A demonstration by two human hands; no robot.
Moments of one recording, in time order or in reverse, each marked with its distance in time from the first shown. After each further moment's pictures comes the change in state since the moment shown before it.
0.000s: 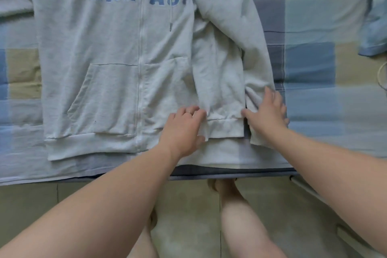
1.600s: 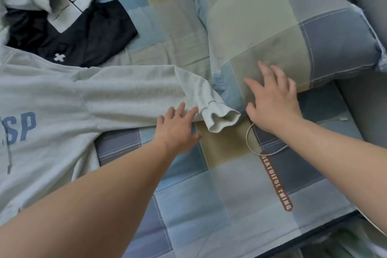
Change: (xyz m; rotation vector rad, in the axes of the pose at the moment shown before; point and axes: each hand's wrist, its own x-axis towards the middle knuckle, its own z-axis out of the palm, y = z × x) left_hand 0.353 0.326 -0.087 0.130 -0.102 0.038; right_hand 0.238 0.219 -0.326 -0.388 0.411 -0.279
